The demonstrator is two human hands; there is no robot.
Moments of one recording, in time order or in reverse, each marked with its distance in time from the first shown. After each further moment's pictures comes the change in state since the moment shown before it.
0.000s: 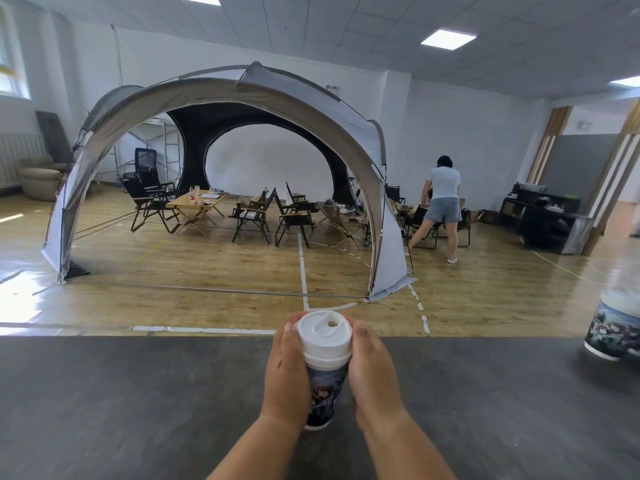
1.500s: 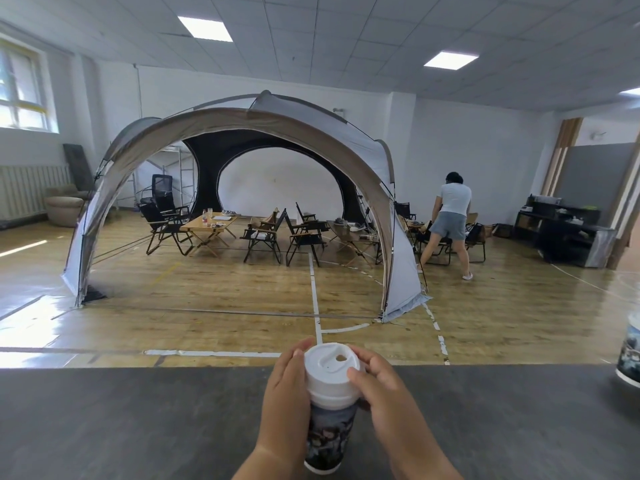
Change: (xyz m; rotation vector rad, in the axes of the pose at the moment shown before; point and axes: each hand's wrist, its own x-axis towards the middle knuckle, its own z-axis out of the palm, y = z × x) left_hand 0.002 0.031 0.003 -0.138 0.017 -0.236; right_hand -0.002 -0.010 -0.027 -0.104 -0.260 -0.042
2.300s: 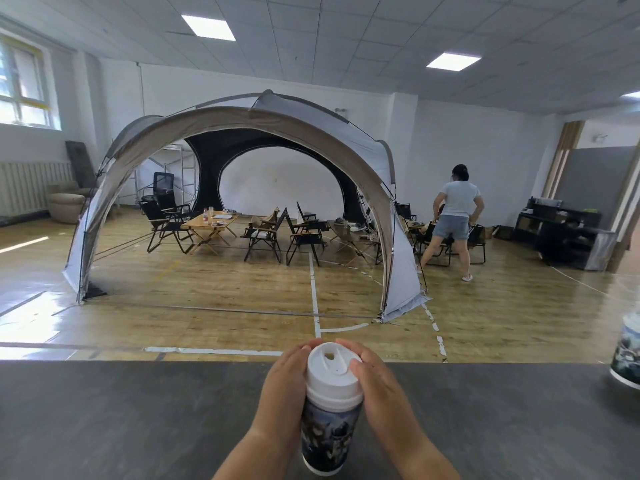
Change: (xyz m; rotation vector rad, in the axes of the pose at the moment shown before) left_hand -0.008 0.014 0.000 0.090 -0.094 -0.096; right_hand 0.001 0.000 -0.001 -0.101 -0.015 -0.129
